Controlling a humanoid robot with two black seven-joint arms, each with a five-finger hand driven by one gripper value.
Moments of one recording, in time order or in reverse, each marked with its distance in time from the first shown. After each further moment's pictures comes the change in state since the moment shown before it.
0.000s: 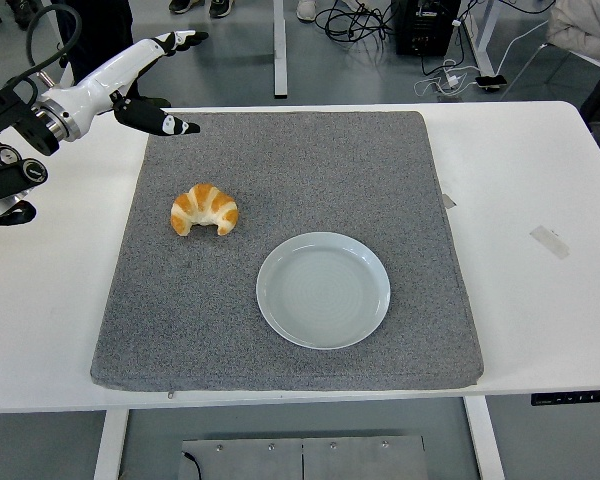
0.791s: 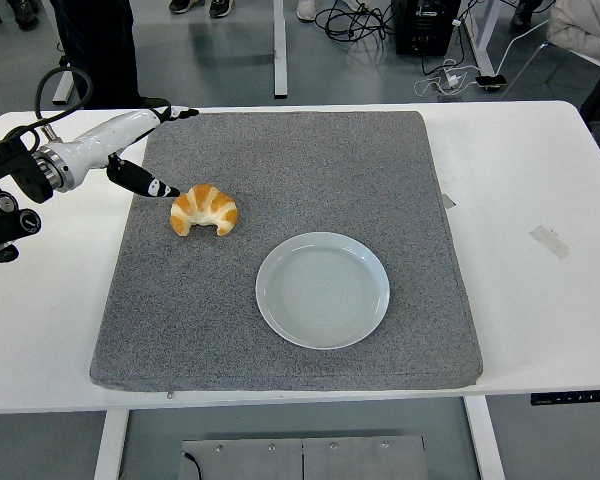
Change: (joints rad) left arm -0.005 -0.007 0.174 -0.084 0.099 0.052 0.103; right arm 0.001 0.000 0.000 0.000 0.000 0.000 -0.001
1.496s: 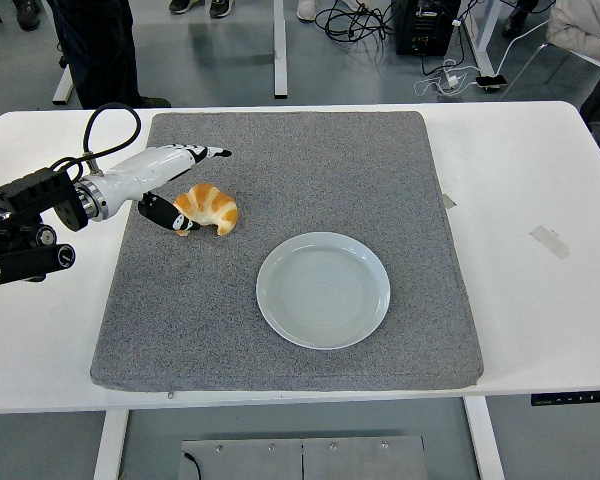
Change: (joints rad) left arm 0.030 -0.117 0.115 0.053 0.069 0.113 -0.001; right arm 0.000 0.000 0.000 0.000 0.000 0.000 0.000
